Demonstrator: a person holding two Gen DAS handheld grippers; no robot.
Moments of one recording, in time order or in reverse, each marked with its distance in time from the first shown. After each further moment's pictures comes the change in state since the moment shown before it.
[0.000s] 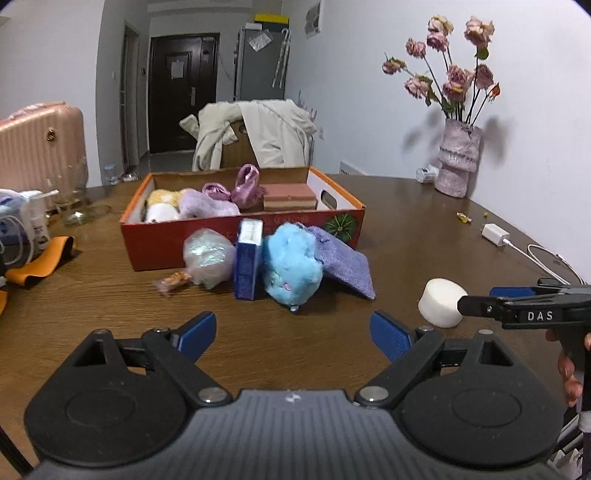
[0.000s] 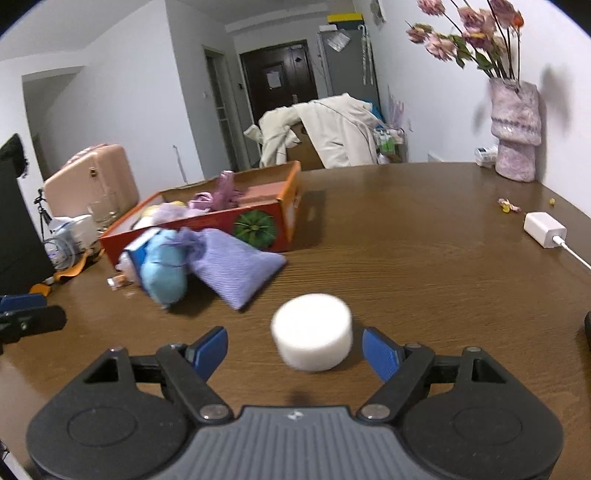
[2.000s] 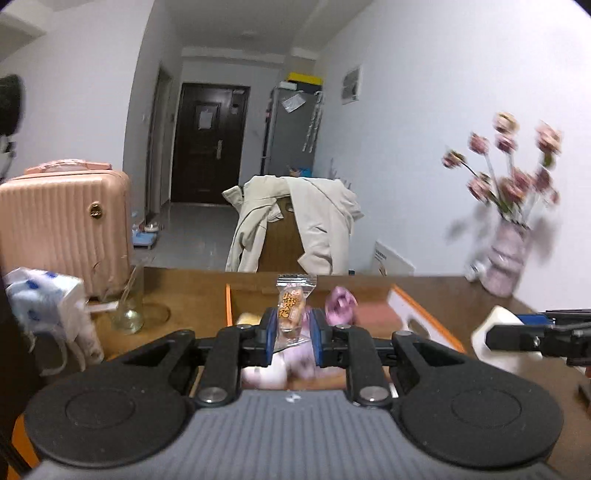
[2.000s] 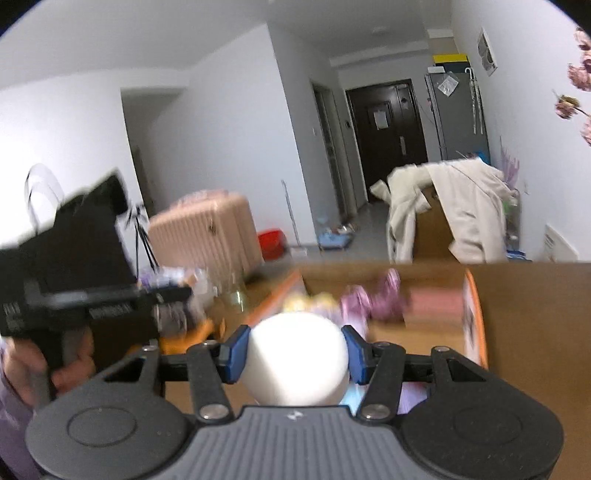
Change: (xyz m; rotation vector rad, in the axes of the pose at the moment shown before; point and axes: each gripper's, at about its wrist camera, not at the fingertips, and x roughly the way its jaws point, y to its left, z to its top) left arm 0.025 0.156 0.138 -0.088 -0.207 0.028; right arm 0.044 0.151 0.165 -0.104 -0.139 0.359
